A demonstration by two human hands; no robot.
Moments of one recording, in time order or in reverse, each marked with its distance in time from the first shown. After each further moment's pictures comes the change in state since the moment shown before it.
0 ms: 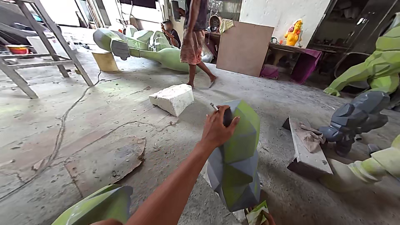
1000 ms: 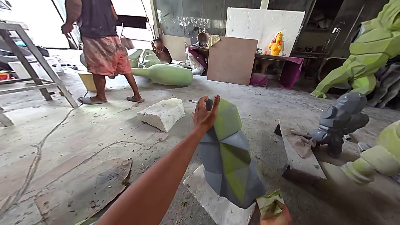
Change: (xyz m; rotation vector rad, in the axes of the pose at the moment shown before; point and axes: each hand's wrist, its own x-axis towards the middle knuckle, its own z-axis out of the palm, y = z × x) left_hand 0.114 -0.001 0.026 -0.130 0.158 -0.217; right_hand 0.010 -0.081 0.108 0.001 0.023 -0.334
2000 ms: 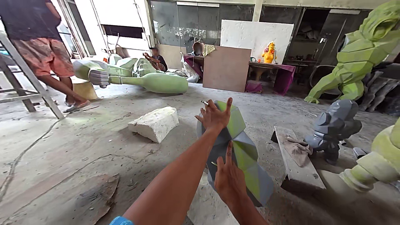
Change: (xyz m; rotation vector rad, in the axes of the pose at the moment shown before) left_hand 0.027 0.062 0.064 0.286 0.012 -0.142; right_hand -0.060 0.006 0.242 -2.111 -0.700 -0.923
